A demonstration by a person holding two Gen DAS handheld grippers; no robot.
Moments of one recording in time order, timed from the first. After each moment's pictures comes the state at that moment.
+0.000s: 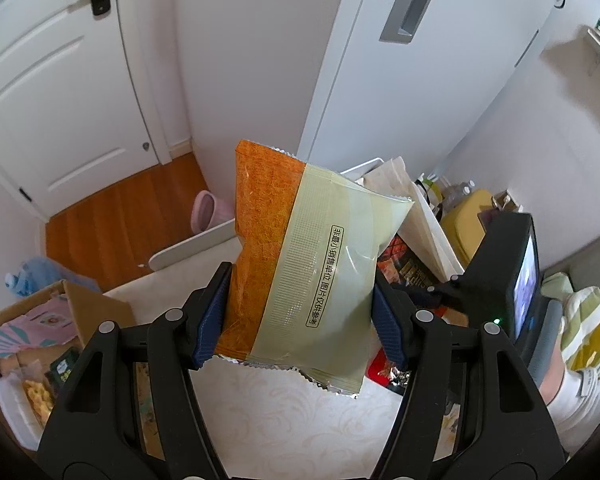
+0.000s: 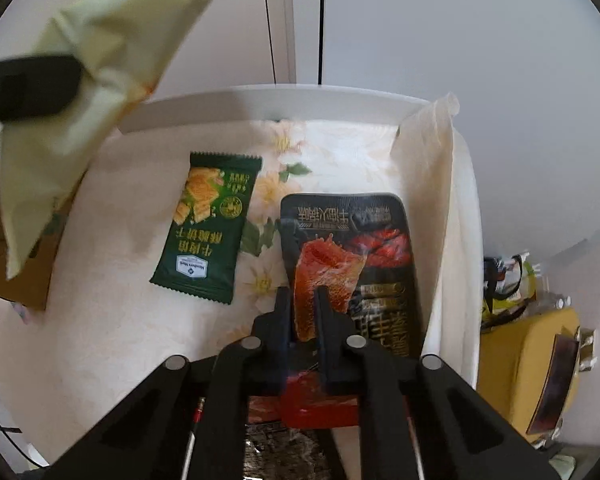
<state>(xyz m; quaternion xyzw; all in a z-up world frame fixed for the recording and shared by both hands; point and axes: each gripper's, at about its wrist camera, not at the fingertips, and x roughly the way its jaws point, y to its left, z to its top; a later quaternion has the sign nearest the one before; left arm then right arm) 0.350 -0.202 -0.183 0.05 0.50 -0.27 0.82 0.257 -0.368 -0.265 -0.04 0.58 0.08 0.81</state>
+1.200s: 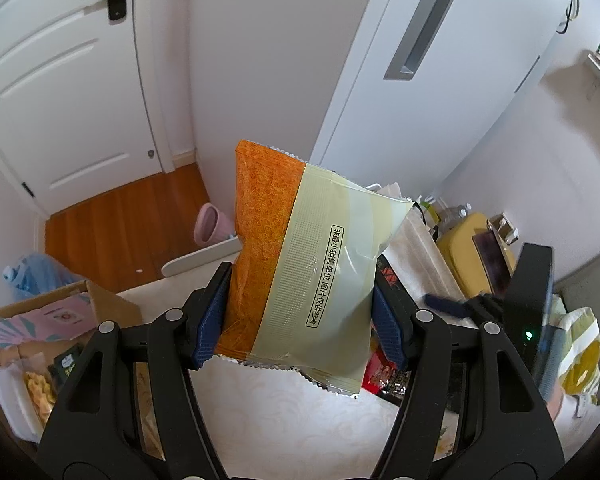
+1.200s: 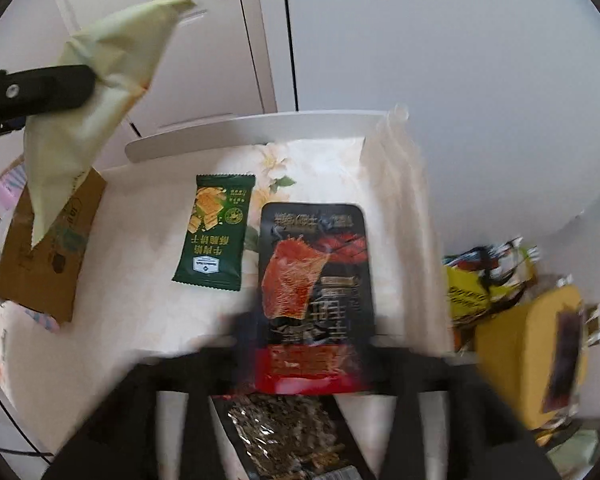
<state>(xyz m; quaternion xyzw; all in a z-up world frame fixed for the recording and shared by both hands) 0.347 -0.191 -0.161 0.02 0.48 -0.26 0.83 0.229 -0.371 -0.245 0.02 0.56 0.06 0.83</state>
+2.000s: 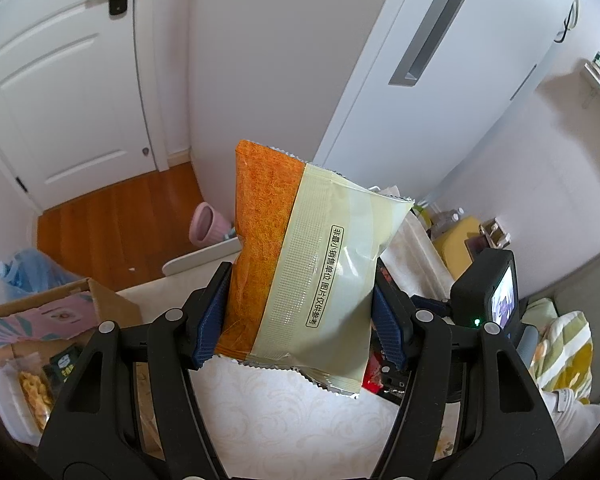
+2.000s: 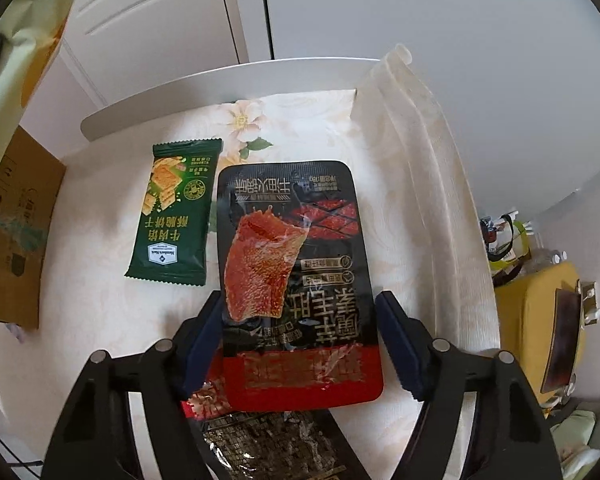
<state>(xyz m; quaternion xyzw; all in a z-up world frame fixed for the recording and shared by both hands) 0.352 -0.180 -0.160 0.00 0.48 -0.27 0.83 0.244 -0.364 -0.275 0.01 0.60 0.03 0.80</state>
